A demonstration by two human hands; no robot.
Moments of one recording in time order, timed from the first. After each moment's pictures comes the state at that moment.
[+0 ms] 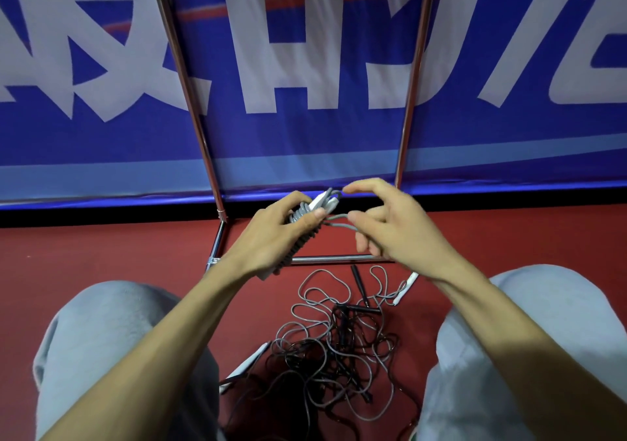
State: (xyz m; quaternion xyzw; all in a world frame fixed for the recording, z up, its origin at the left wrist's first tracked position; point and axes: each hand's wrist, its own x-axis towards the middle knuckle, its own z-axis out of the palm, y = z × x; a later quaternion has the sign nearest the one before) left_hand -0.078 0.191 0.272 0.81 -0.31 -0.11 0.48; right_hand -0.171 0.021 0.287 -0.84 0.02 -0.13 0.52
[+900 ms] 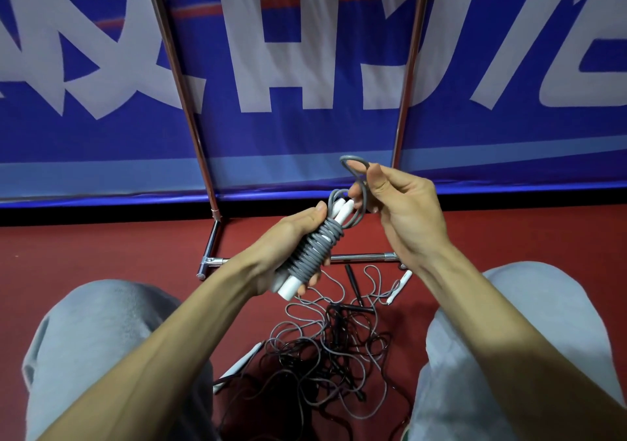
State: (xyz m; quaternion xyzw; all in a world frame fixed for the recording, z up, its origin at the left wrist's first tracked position) left_hand -0.092 0.174 0.269 0.62 -0.20 -0.42 0.63; right_hand -0.163 0.026 0.295 -0.63 0.01 -0.26 0.73
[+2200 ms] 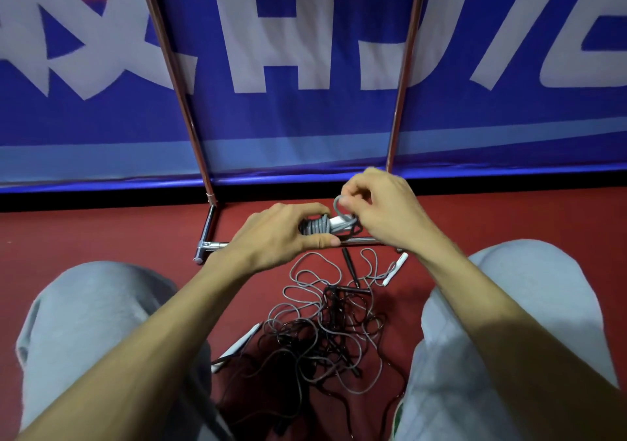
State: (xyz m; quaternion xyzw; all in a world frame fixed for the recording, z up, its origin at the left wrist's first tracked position) left_hand -0.075 0.183 0.251 0.88 -0.43 -0.05 0.20; right_hand -0.161 0.018 0.281 -0.94 0.07 -0.17 0.30
